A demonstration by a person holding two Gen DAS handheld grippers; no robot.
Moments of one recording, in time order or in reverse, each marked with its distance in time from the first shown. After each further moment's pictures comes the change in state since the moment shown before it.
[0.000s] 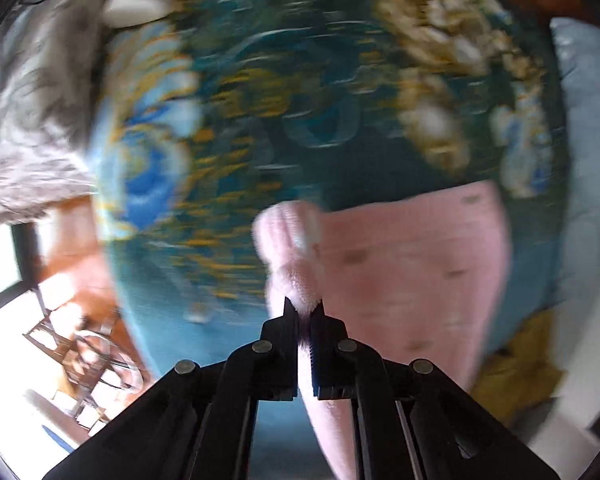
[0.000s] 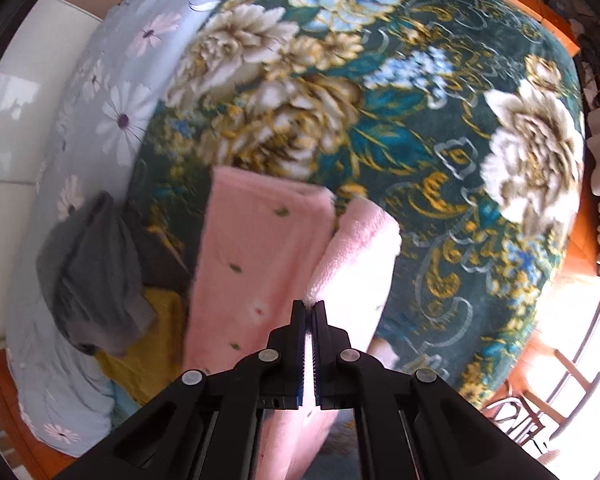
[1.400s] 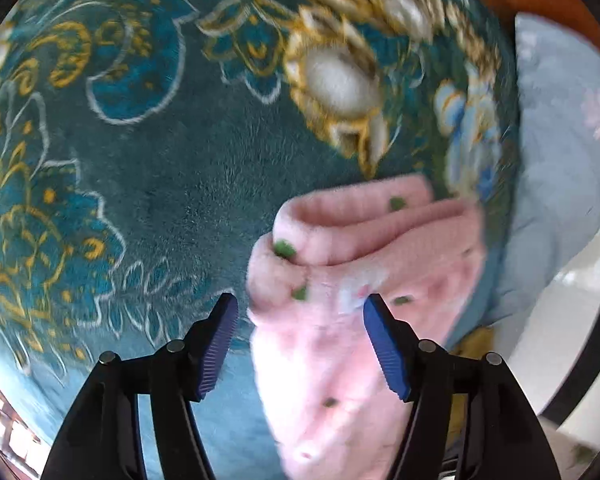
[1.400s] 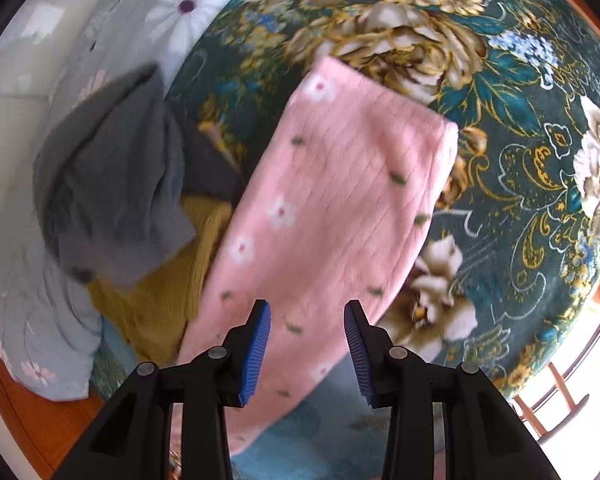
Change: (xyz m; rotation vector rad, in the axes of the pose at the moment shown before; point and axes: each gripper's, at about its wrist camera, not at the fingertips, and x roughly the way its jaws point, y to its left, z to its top) left arm 0.107 -0.064 0.034 0.053 0.010 -0.273; right arm 0.066 0.101 -0.076 -0.214 0.179 -0.009
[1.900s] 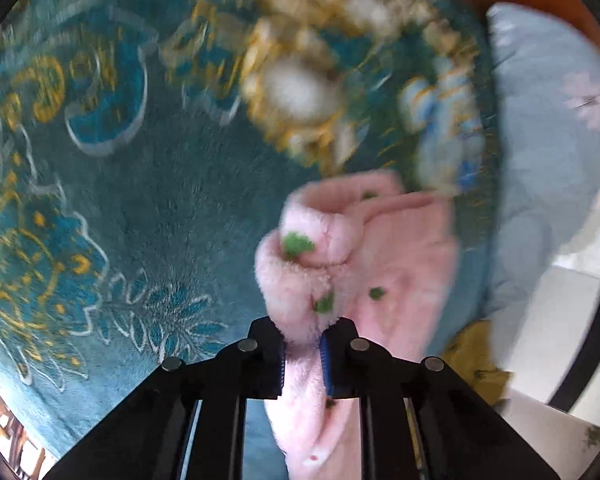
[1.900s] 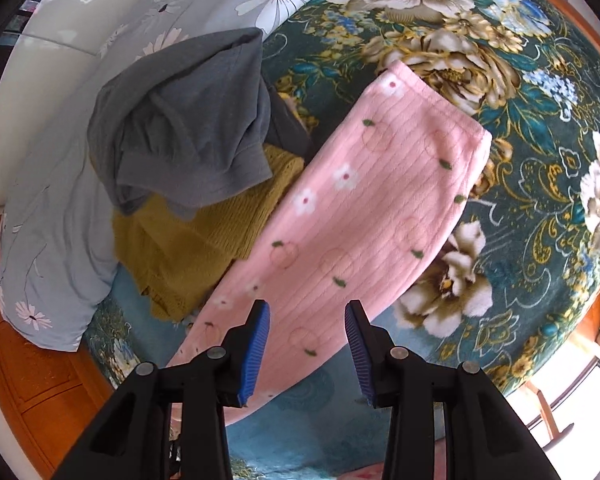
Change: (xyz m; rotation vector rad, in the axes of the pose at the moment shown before) left arm -0.030 -0.024 0.006 0.038 -0.059 -0.101; right arm -0.037 0.049 -0.060 -0.151 -0.043 0.041
